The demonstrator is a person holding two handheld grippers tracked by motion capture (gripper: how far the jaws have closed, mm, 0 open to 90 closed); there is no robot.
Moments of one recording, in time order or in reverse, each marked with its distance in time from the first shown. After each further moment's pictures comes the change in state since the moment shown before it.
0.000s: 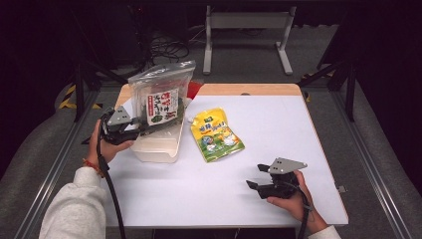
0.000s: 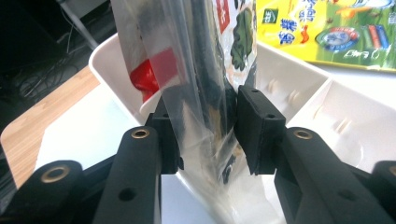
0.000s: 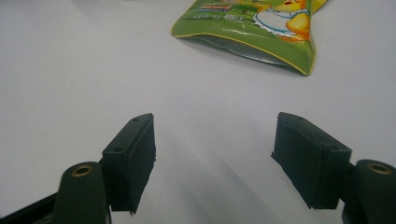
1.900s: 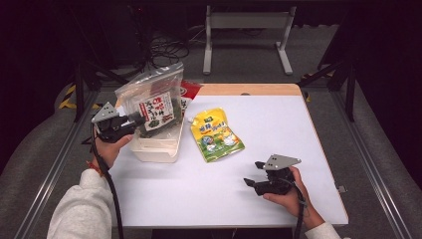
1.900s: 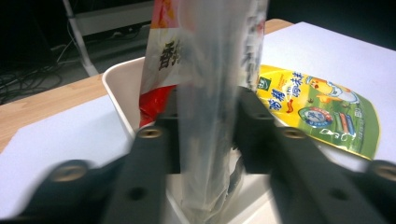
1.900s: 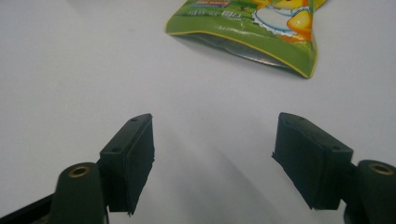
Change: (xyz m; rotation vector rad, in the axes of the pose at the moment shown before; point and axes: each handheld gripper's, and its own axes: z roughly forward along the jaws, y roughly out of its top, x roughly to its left) left arm 0.004 -0.011 -0.006 -0.230 -0.009 -0.244; right arm -0.003 0.009 0.010 0.029 -0.011 -0.008
